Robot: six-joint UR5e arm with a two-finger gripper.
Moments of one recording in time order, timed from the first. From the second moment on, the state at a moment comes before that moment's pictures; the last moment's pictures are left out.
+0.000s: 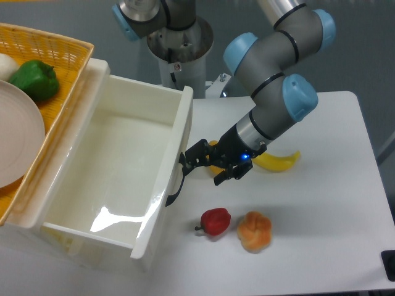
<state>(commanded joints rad) 2.63 -1.91 -1.58 -1.42 0.92 0.60</state>
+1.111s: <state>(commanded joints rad) 2.78 -2.03 -1.50 -1.11 1.45 1.07</state>
